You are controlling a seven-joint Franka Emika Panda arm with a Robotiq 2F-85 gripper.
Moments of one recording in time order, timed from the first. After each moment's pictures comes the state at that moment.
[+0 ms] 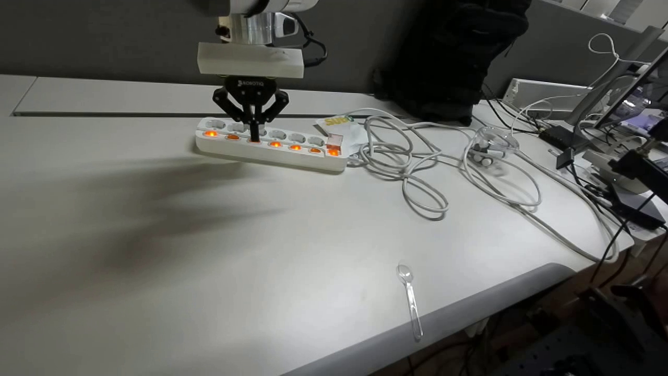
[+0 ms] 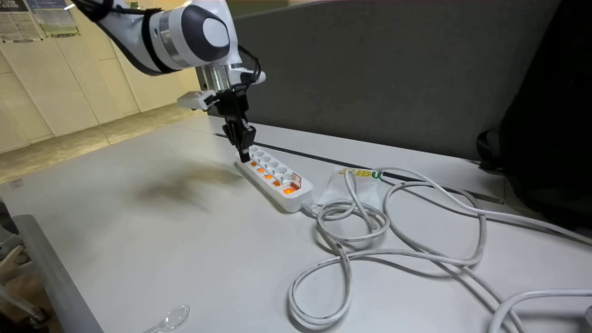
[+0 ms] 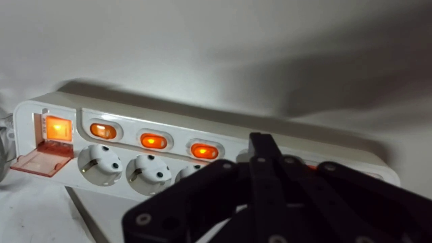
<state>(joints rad) 0.26 0.76 0.00 -1.63 -0.10 2.34 0.54</state>
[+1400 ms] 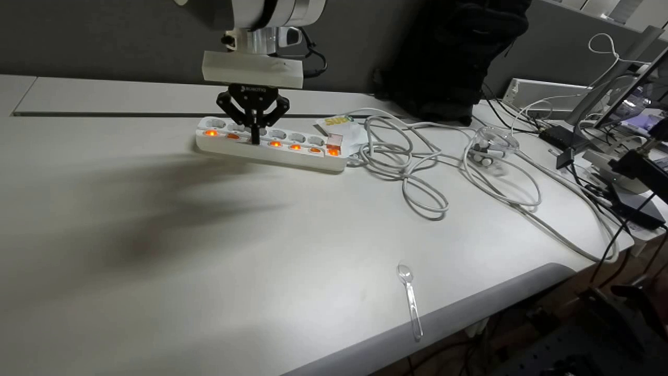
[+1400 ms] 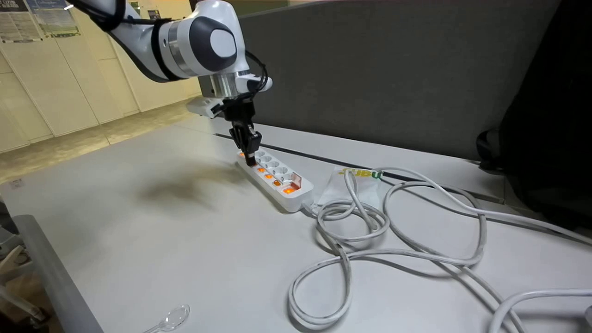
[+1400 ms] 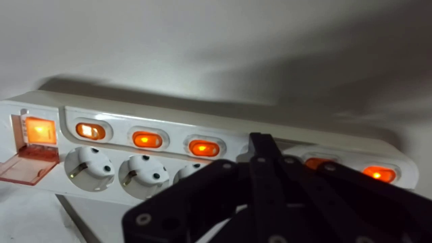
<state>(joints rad) 0.26 0.80 -0.02 -1.61 -0.05 2.38 0.54</state>
